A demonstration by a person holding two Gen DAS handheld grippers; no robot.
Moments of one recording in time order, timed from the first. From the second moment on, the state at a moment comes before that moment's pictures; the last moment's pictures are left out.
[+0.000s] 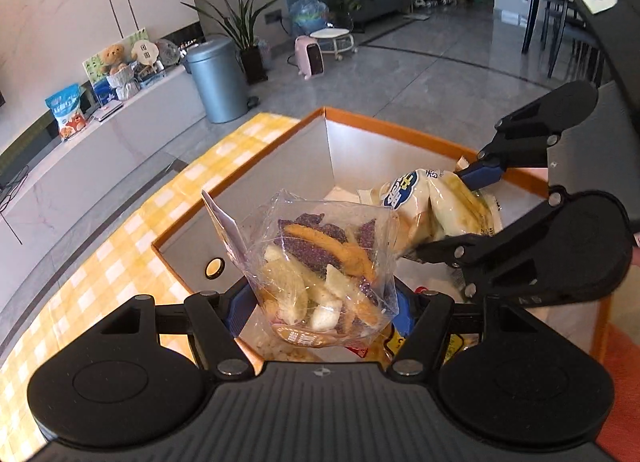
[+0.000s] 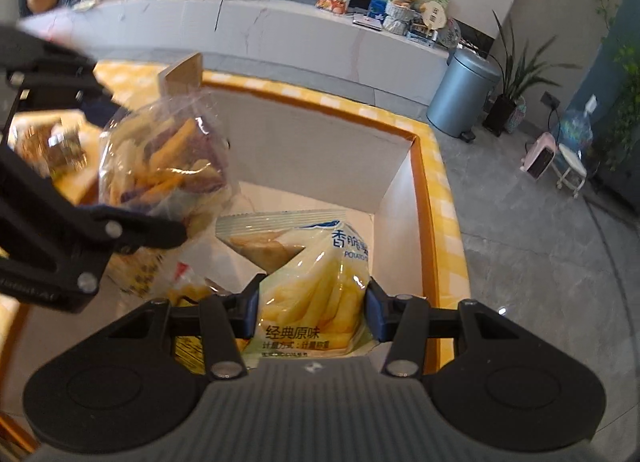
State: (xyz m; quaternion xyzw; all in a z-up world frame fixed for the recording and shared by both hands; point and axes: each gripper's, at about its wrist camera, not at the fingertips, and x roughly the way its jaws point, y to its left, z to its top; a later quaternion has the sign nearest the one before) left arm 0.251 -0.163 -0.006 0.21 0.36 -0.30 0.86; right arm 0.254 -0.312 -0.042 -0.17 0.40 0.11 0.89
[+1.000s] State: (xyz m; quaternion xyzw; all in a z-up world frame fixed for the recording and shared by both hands) left arm 0.260 -0.173 -0.016 0.21 0.40 -0.31 0.84; right arm 0.269 -0.295 -0.063 -0.28 0.45 0.12 0.84
